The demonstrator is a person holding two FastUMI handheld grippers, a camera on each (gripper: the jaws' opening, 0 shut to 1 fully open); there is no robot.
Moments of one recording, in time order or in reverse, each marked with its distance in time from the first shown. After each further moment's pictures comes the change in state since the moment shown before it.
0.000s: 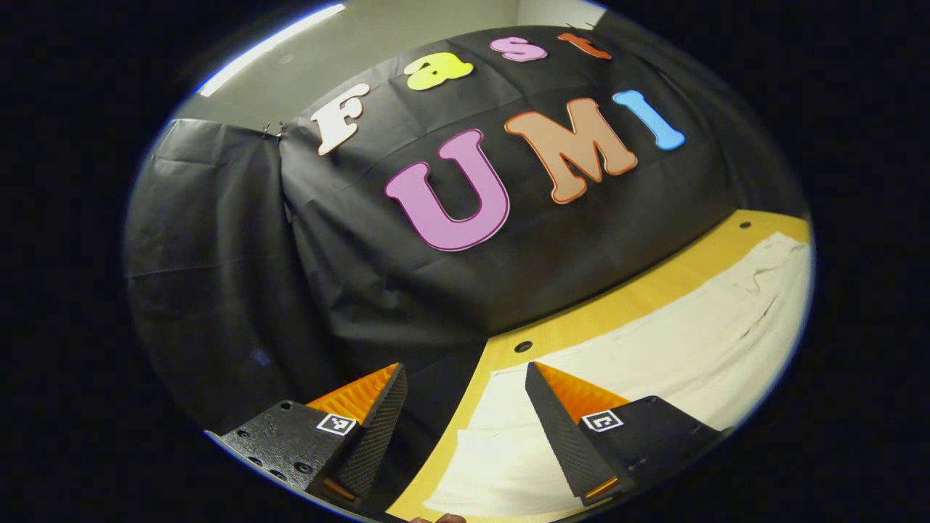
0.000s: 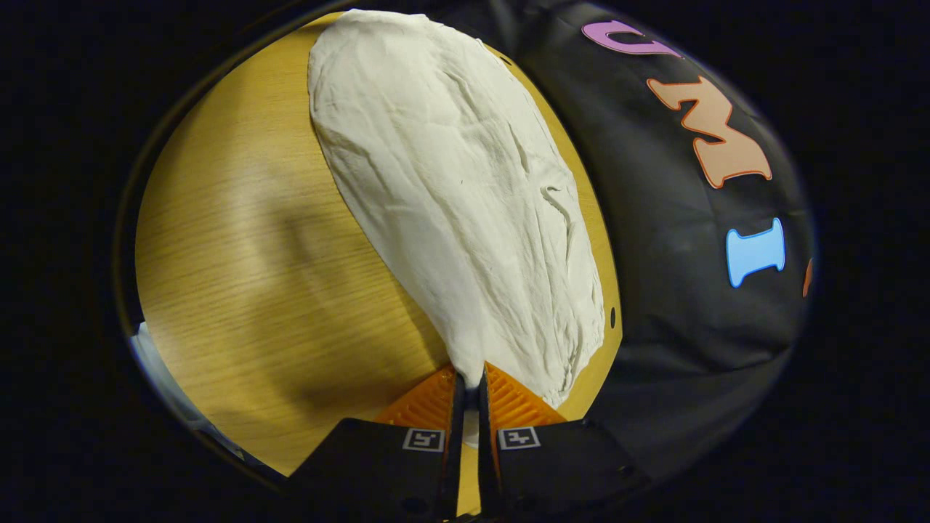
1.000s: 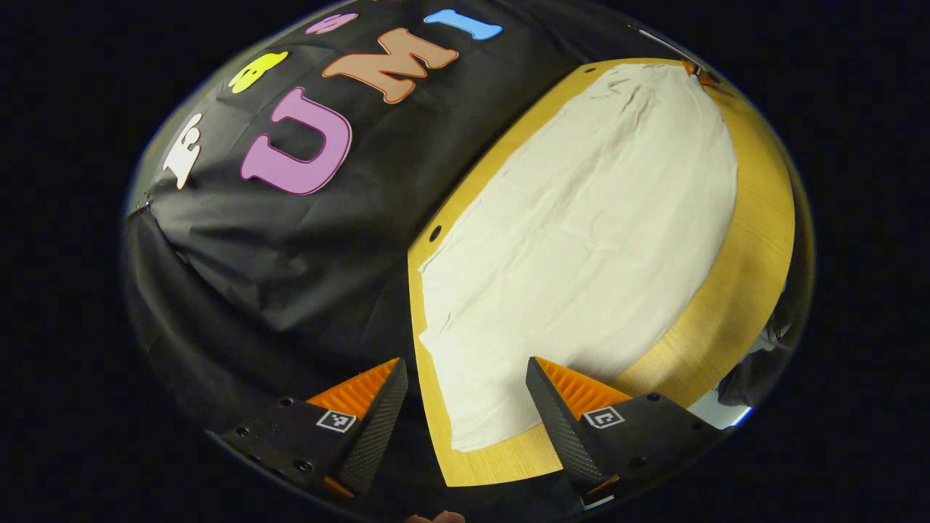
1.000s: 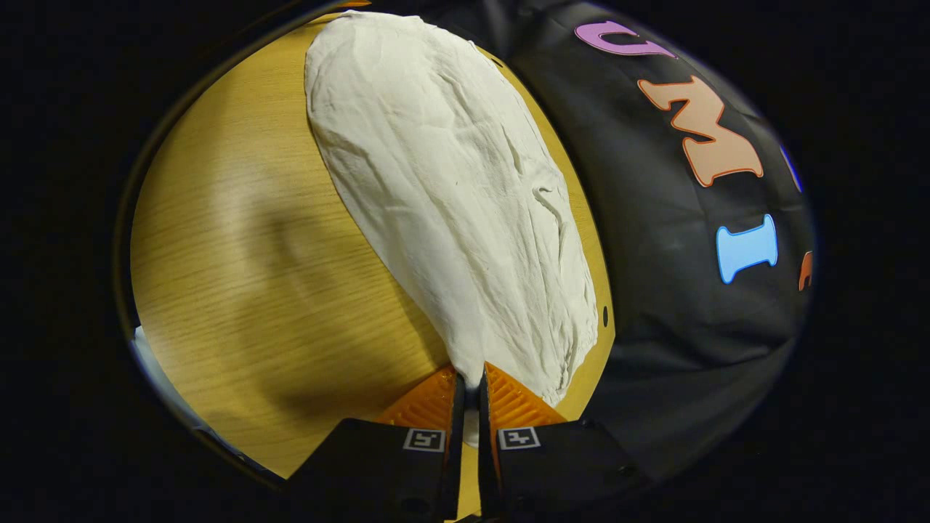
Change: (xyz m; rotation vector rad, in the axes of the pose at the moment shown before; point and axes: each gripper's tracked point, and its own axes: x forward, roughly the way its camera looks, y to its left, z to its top) left arm -0.046 -0.044 -0.182 0.499 0.295 -0.373; right arm 0.000 -0.001 0.000 0.008 -0.017 -0.049
